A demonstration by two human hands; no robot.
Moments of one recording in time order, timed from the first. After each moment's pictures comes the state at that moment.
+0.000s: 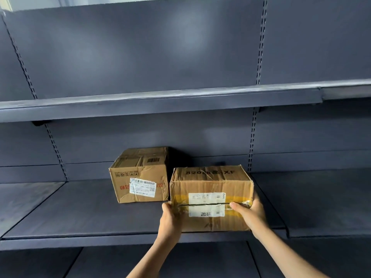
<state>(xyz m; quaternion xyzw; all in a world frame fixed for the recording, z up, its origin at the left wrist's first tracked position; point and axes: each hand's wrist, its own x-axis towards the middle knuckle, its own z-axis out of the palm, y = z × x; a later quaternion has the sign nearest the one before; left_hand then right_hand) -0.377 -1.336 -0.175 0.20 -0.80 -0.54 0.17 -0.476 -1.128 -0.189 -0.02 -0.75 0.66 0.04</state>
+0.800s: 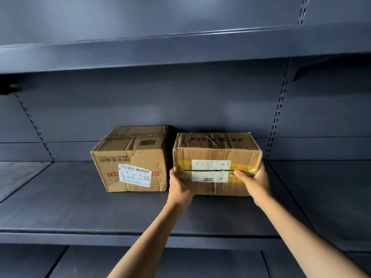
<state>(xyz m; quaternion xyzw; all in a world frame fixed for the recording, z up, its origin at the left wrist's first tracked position) -0.492 -1.358 -0.196 0.14 -0.76 -0.61 0.18 -0.595 -1.166 -0.206 0.02 -0.76 0.65 0.09</state>
